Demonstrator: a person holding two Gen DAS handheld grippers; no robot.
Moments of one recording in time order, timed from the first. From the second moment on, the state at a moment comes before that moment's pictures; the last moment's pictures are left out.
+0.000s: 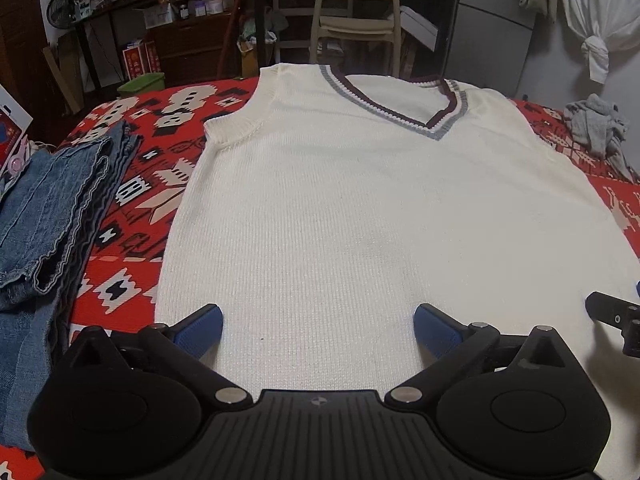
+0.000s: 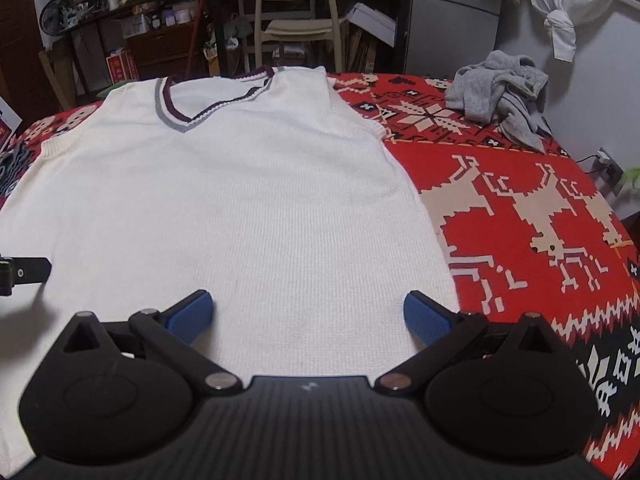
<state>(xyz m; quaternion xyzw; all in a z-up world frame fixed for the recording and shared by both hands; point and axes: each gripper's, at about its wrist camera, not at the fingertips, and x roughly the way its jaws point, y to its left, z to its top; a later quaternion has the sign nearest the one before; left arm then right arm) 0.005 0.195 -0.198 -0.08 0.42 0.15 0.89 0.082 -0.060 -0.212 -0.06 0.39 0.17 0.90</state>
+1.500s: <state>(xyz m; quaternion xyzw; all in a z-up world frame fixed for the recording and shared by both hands) 0.040 0.281 -0.151 -0.07 0.37 0.14 0.92 0.164 -0.103 -0.144 -0.03 0.40 0.22 0.89</state>
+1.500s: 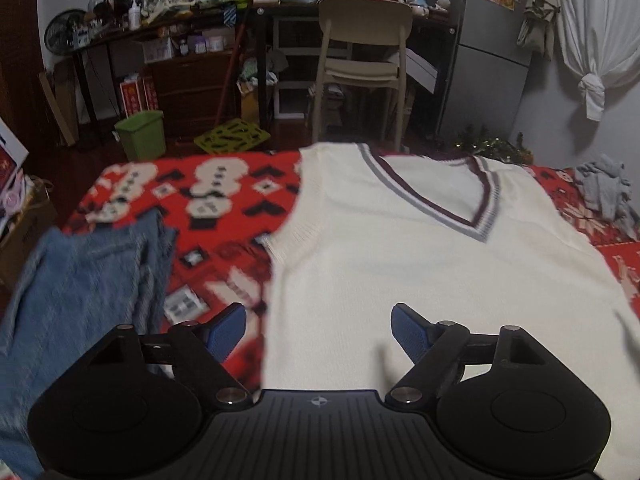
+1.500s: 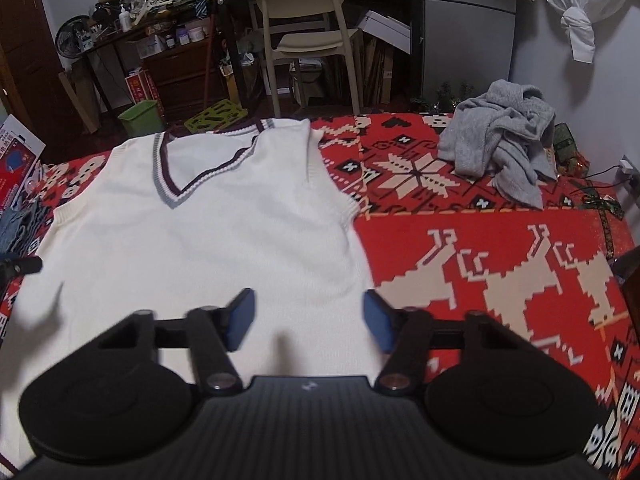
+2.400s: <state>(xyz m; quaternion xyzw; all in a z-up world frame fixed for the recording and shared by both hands) 0.078 0.339 -0.170 -0.11 0.39 0.17 0.90 0.252 -0.049 -0.195 -0.12 0.41 0.20 0.88</state>
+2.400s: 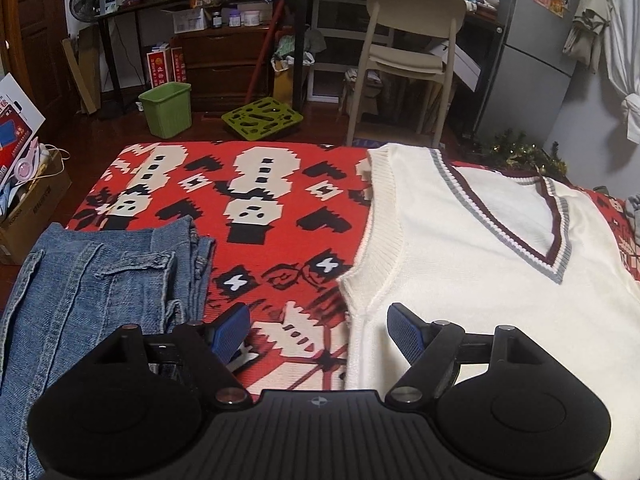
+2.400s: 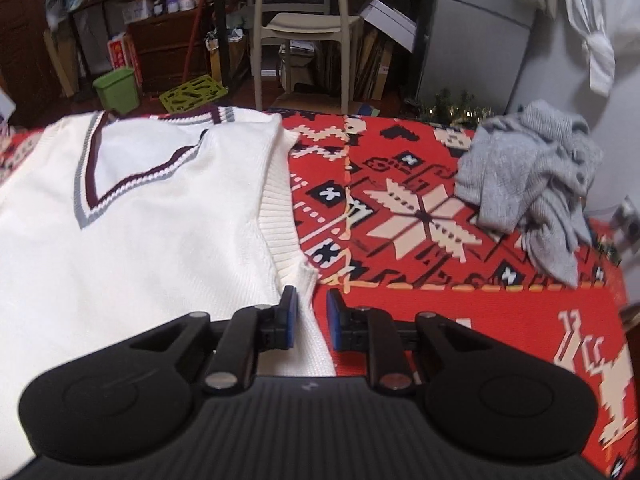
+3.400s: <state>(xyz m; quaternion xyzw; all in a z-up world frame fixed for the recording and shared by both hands) 0.097 0.341 -0.184 -0.12 0.41 0.12 0.90 0.266 -0.068 -0.192 -0.09 0.39 0.18 0.90</state>
